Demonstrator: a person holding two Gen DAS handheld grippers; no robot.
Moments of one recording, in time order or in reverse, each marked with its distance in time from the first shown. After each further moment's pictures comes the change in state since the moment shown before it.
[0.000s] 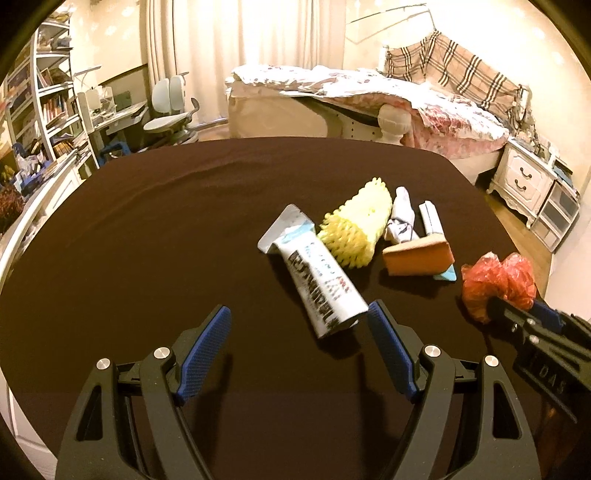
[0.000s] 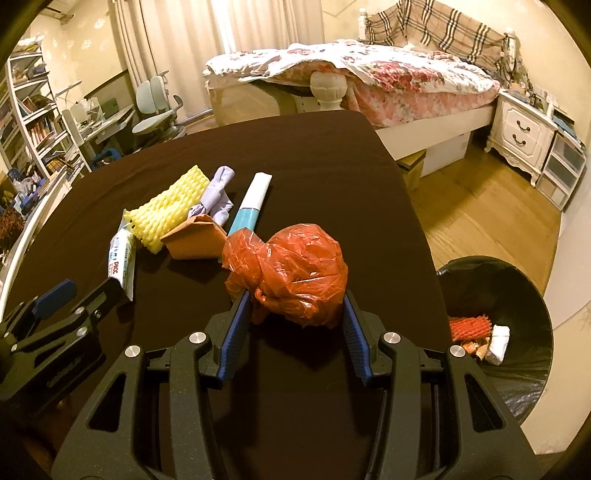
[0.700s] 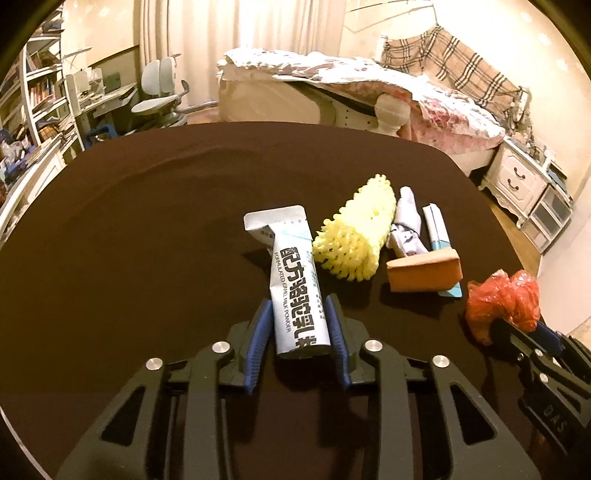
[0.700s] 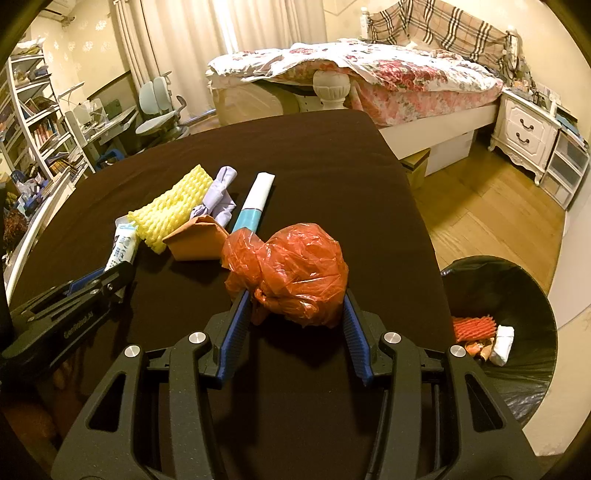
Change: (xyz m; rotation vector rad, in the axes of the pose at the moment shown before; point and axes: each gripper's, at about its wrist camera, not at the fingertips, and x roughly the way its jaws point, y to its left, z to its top) left arm 0.014 0.007 0.005 -0.021 0.062 -0.067; right arm 0.001 -0.001 0.000 0.003 0.001 0.016
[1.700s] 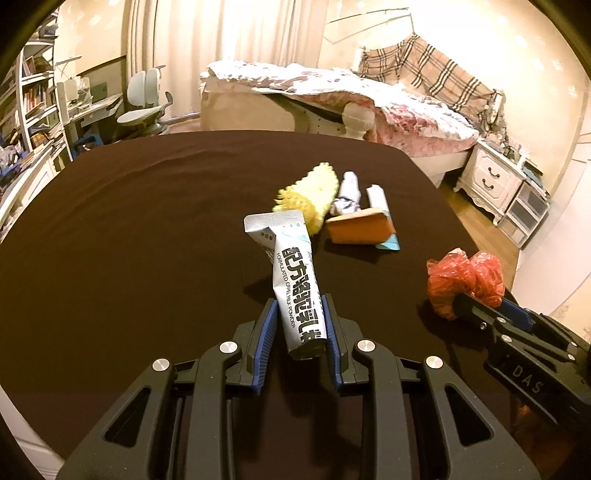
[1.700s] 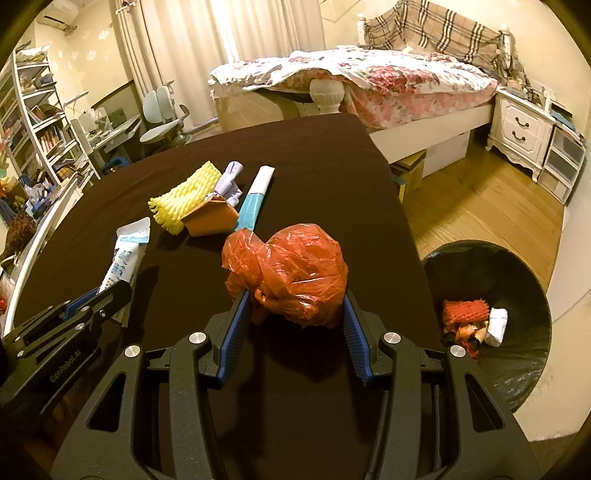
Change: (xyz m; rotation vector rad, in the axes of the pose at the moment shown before) left arm -0.043 -0.021 -0.031 0.028 -0.047 -0.081; right arm -0.029 -0.005 -0.023 0.018 -0.035 0.014
